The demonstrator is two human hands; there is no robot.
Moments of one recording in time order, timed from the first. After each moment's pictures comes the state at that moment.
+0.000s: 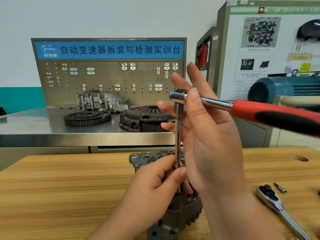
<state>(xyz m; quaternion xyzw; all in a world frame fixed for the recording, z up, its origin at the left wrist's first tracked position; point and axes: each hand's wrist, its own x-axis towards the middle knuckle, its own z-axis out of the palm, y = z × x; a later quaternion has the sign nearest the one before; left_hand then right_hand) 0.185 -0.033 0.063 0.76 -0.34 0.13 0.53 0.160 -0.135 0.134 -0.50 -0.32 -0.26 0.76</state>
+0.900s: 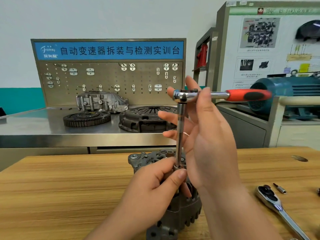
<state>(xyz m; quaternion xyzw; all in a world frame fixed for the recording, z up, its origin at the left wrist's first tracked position) 0.183 -0.031 0.065 0.76 -0.34 0.12 0.54 0.164 -0.137 0.131 -0.50 -0.28 -0.24 0.78</state>
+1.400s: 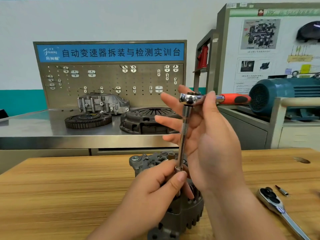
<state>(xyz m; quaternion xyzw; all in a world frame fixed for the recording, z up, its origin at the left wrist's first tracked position) 0.184 -0.030 0.065 0.76 -0.34 0.07 0.55 0.163 -0.142 0.134 -0.48 -0.28 -0.19 0.81</state>
